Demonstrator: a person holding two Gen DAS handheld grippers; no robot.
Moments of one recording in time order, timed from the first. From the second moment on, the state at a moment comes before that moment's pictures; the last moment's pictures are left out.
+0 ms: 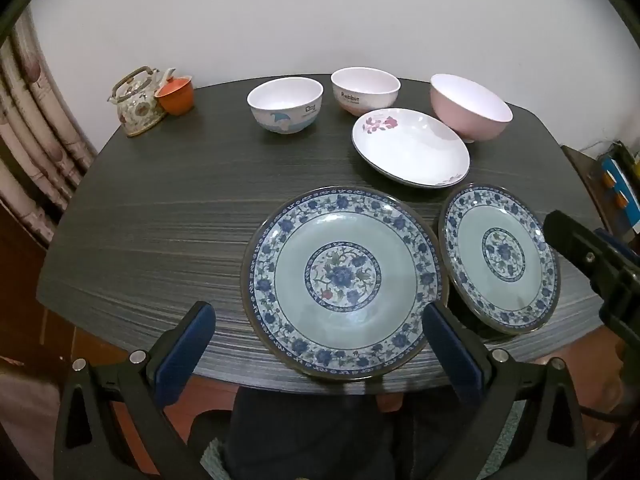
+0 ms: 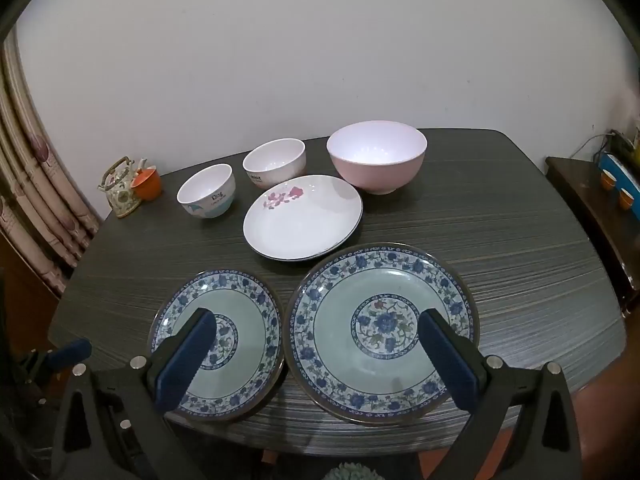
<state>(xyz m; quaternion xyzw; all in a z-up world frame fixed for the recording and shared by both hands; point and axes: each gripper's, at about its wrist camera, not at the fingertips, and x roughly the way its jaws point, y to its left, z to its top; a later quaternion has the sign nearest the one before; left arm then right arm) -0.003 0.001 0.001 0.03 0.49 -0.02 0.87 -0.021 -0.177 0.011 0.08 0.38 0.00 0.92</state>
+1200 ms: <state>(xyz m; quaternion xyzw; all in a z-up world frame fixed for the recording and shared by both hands) -0.003 0.017 -0.023 0.01 0.53 0.00 0.85 -0.026 -0.162 0.002 0.07 0.42 0.02 0.91</state>
